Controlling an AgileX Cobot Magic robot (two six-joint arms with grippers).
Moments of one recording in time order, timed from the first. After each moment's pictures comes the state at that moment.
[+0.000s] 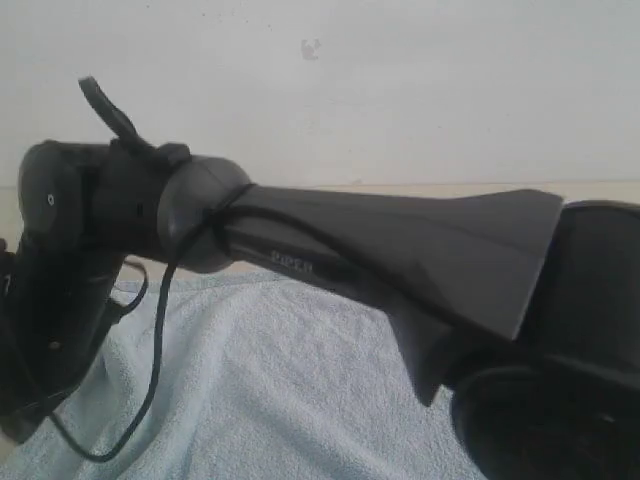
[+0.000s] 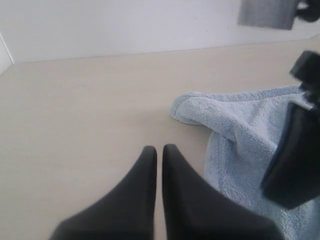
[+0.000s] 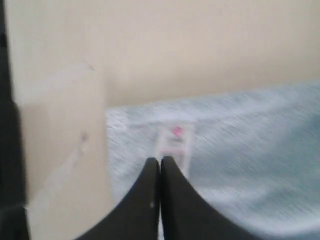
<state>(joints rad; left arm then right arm) 0.09 0.00 0.00 -0.01 0.35 0.10 1.02 2.36 -2.13 0.43 1.05 -0.35</state>
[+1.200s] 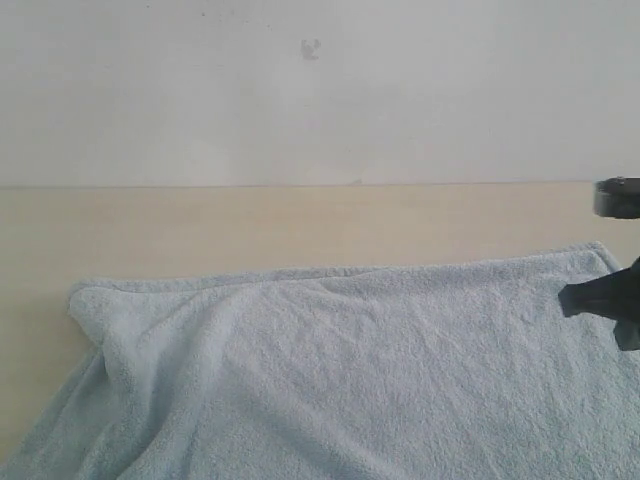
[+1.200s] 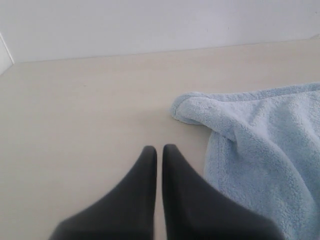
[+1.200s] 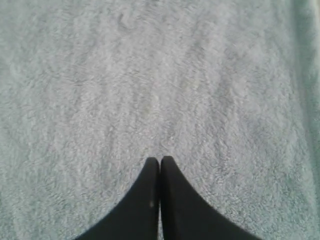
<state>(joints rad) 0.09 0.00 0.00 -0.01 0.35 0.10 0.06 1.48 -0.82 -0.03 0.63 0.10</state>
